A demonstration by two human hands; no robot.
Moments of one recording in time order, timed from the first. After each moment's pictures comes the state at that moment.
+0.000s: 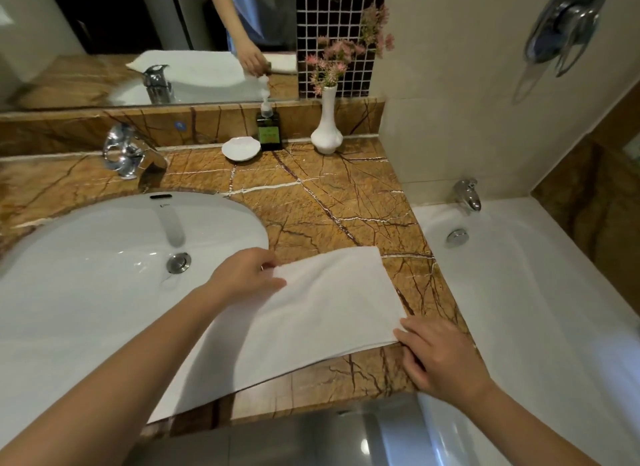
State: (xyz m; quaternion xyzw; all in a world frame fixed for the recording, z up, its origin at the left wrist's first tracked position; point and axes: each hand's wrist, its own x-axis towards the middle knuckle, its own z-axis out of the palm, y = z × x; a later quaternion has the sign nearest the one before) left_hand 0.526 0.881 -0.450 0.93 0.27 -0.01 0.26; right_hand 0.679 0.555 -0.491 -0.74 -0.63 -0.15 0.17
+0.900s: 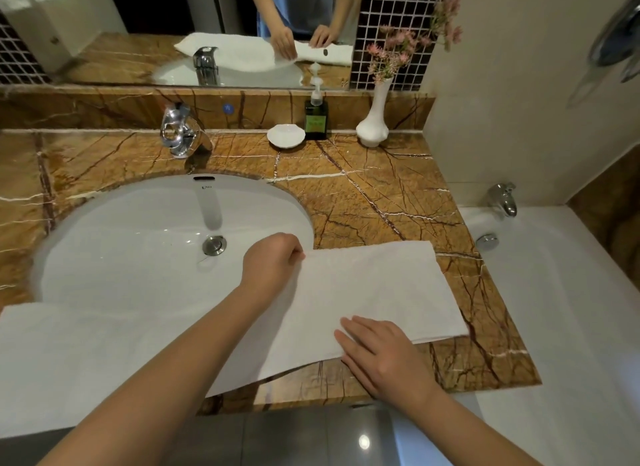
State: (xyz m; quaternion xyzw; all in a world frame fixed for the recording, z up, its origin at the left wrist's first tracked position) left_hand 0.495 0.892 -0.470 0.92 0.33 0.14 0.18; right_hand 0.579 0.648 -0.504 -0.67 -0.70 -0.14 0.18
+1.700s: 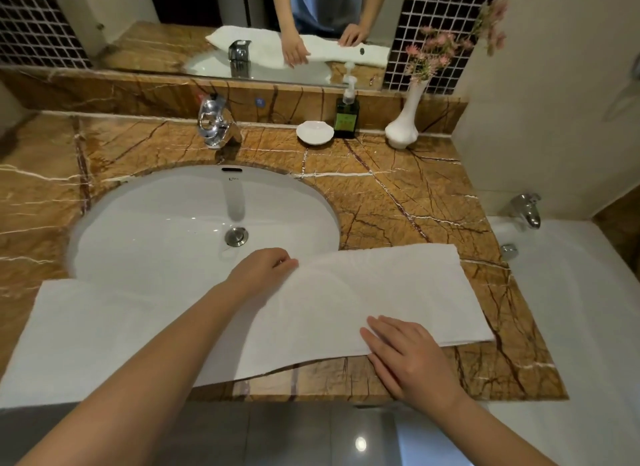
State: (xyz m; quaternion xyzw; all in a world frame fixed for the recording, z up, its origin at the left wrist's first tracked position) left_hand 0.434 0.930 -0.496 0.85 0.39 0.01 0.35; right_hand 0.578 0.647 -0.503 -0.68 -0.70 -0.13 0.17
